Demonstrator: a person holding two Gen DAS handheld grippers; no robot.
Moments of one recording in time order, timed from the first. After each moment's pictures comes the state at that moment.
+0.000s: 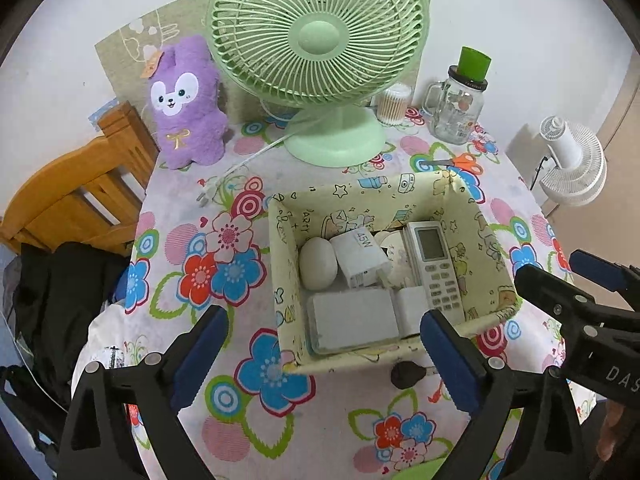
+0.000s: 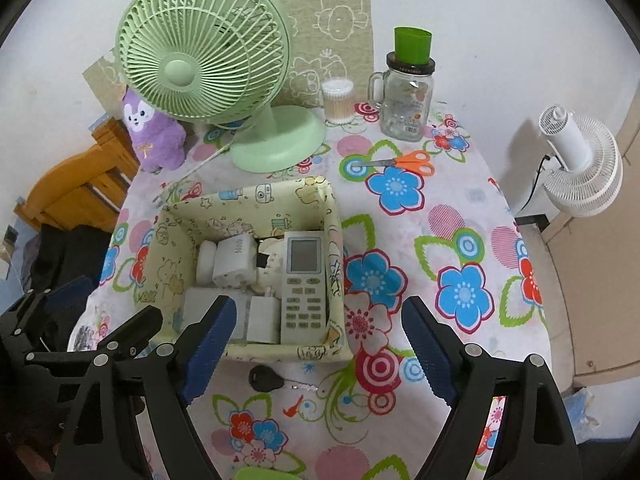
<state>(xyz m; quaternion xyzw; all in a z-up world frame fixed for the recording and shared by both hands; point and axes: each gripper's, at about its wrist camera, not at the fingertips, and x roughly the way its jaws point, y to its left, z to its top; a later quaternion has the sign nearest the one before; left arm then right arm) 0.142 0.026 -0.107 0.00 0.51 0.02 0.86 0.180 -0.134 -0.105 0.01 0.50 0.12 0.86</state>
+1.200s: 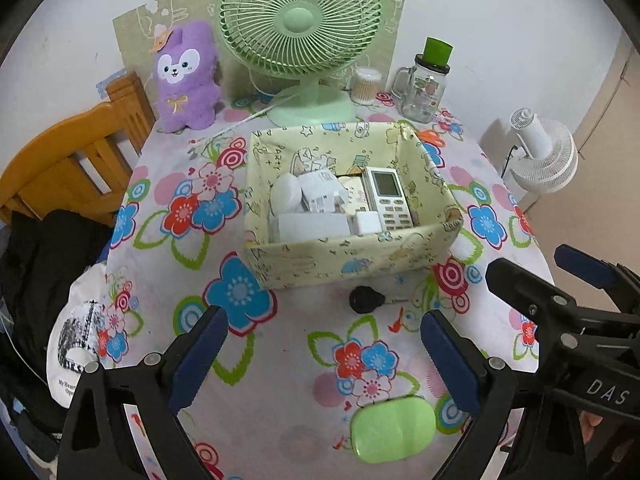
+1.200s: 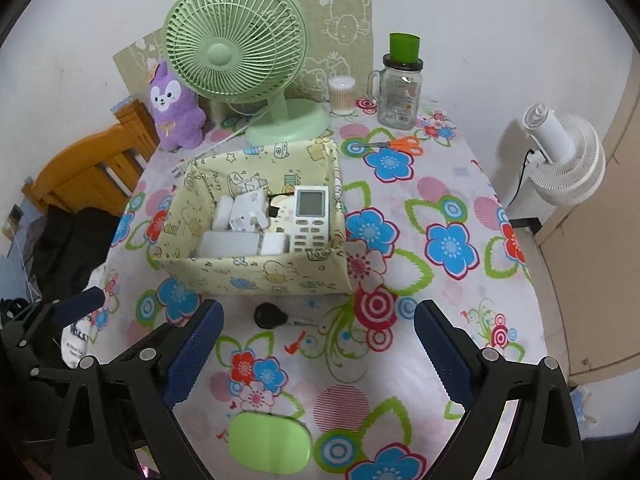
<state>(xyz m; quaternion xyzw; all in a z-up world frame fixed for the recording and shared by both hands) 0.059 0.004 -0.114 -0.04 0.50 0.00 0.86 0.095 -0.147 -0.105 0.00 0.48 0.13 0.87</state>
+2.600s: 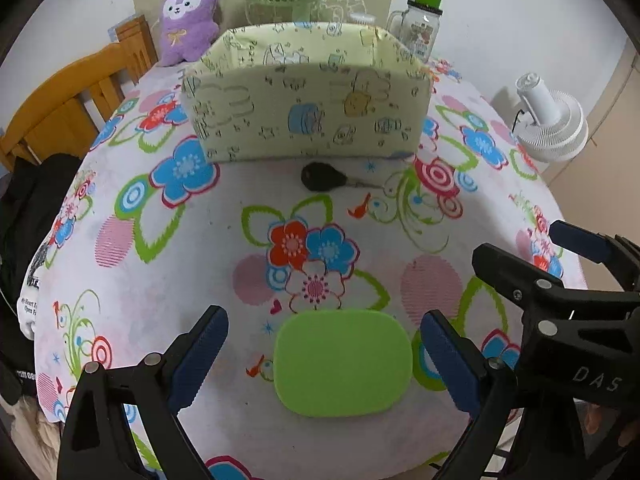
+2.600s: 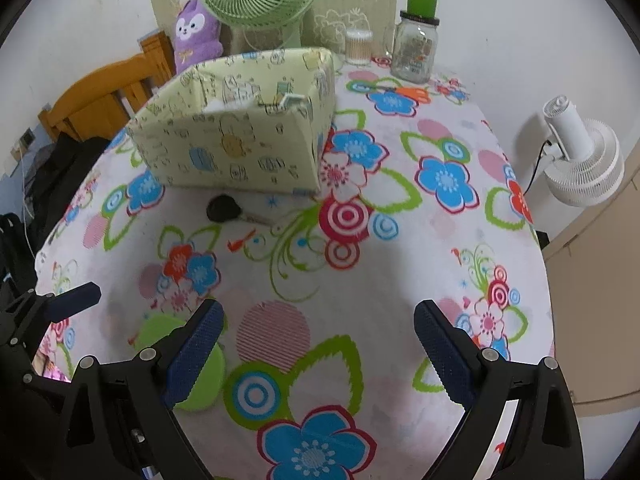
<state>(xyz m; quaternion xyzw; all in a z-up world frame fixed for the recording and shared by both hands) -0.008 -0.060 -0.208 -0.06 0.52 0.03 0.85 0.048 -0.195 -0.197 -0.07 0.49 0.17 0.85</state>
